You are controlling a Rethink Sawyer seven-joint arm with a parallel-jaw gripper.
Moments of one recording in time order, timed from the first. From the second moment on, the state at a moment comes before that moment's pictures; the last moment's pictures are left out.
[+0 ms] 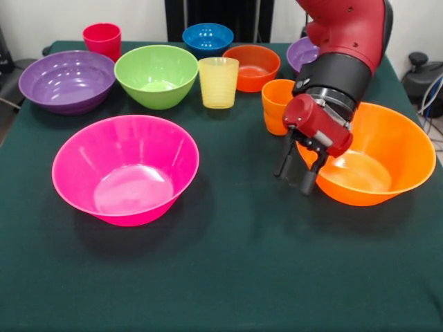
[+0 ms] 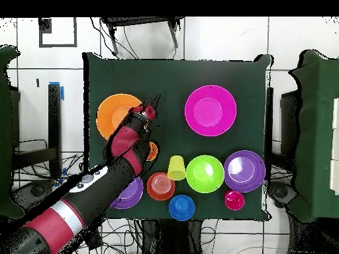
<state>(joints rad) 0.54 0.16 -0.85 1.37 0.46 -0.39 1.75</state>
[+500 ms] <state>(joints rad) 0.62 0.07 -0.85 1.37 0.45 -0.29 1.75</state>
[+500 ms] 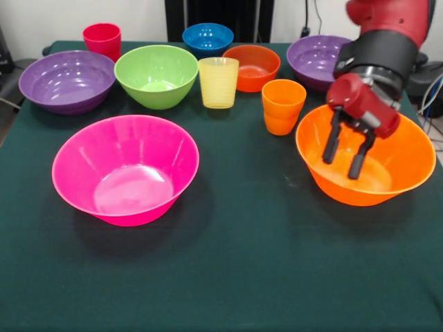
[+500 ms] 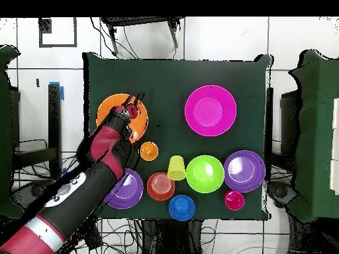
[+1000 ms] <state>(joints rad) 0.54 -0.15 -0.79 1.37 0.25 -0.15 1.75</state>
